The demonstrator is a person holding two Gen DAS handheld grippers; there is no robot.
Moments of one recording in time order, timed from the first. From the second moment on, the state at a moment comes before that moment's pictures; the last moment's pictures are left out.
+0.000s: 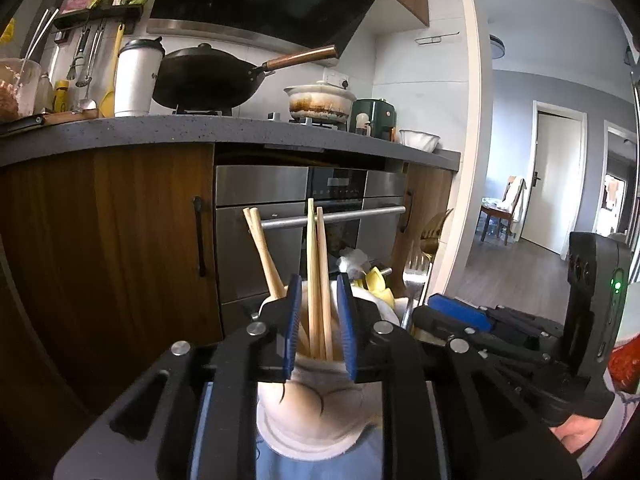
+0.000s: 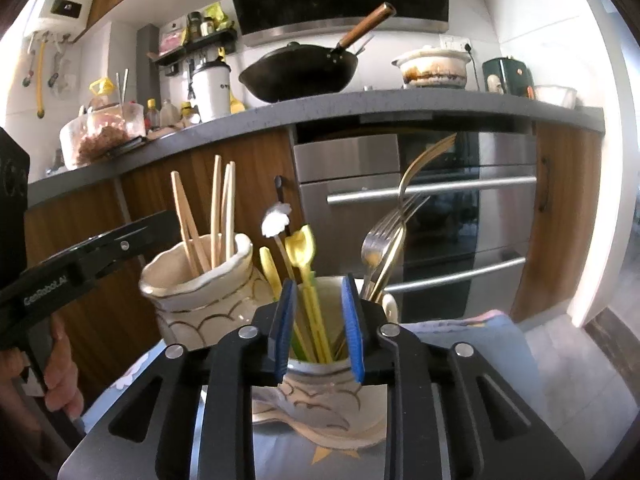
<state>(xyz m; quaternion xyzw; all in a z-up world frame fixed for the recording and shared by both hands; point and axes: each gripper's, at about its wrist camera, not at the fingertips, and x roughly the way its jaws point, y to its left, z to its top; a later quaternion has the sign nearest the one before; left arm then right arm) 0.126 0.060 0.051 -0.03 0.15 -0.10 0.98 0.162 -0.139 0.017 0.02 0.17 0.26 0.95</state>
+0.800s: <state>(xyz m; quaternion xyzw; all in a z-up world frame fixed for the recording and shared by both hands) 0.044 0.048 -0.006 0.01 0.13 -0.09 0.99 0.075 -0.180 -0.007 -0.03 0.12 0.24 0.96</state>
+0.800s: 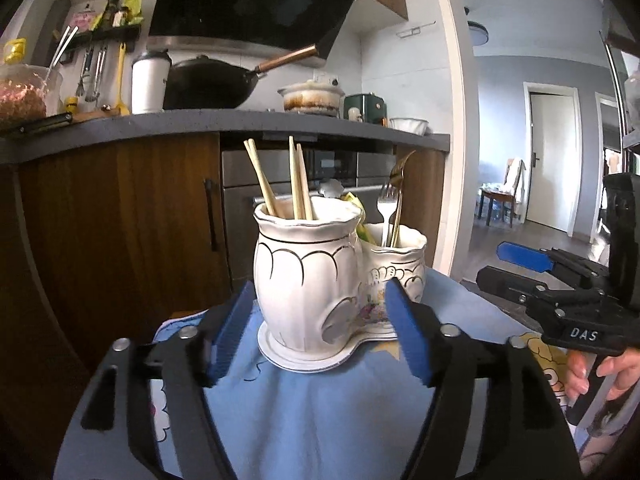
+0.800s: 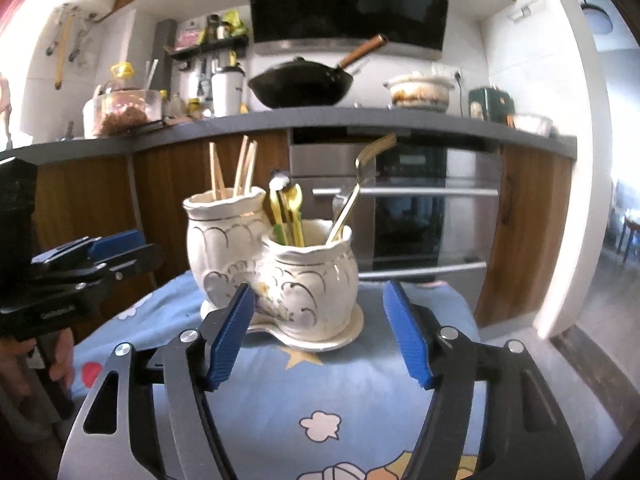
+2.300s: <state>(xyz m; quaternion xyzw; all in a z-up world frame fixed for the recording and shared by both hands) 0.040 0.054 -0.006 0.02 0.11 -0.06 0.99 0.068 -0.182 -0.005 -0.04 0.10 0.23 0.97</state>
